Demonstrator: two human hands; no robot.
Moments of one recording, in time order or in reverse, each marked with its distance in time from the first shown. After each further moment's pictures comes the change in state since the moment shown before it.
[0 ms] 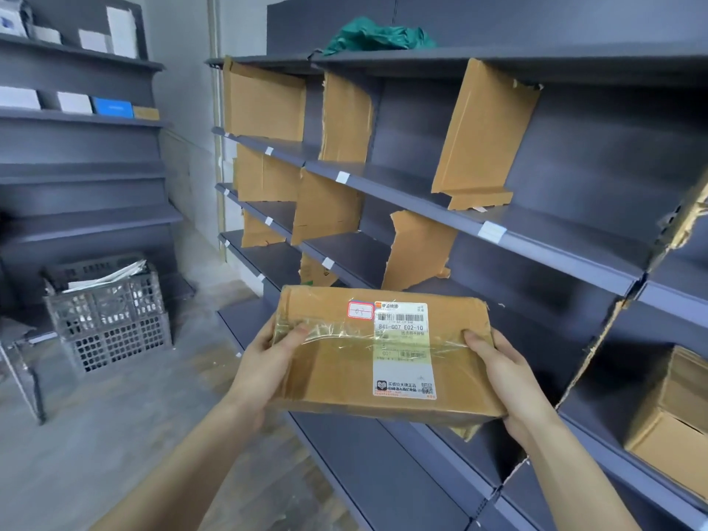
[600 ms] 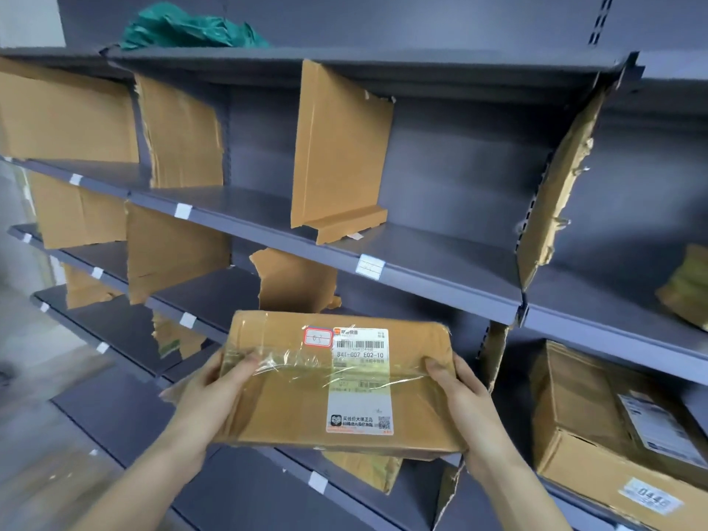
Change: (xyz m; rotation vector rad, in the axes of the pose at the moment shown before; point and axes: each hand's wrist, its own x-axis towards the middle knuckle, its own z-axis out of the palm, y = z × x) left_hand 0.133 0.017 0.150 0.213 -0.245 -0.012; right_hand 0.088 -0.006 -0.078 0.138 0.322 0.030
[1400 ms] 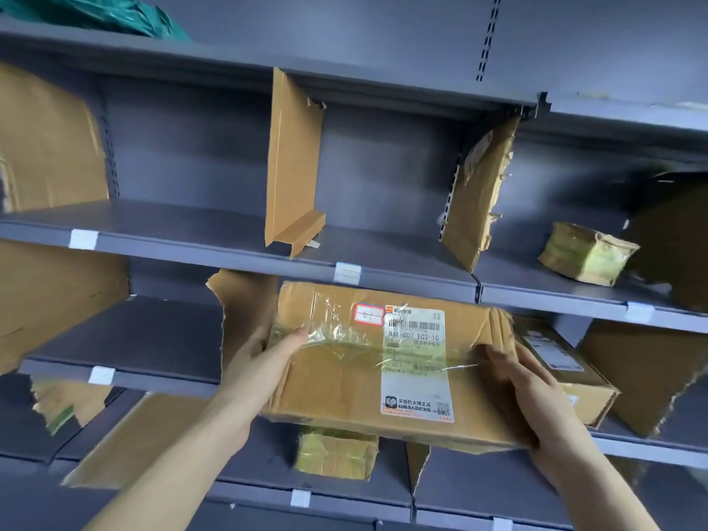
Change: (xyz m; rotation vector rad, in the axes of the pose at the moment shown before) left_hand 0.049 0.063 -0.014 0.099 -0.572 0.072; right_hand -0.087 -0.029 0.015 0.007 0.518 -0.043
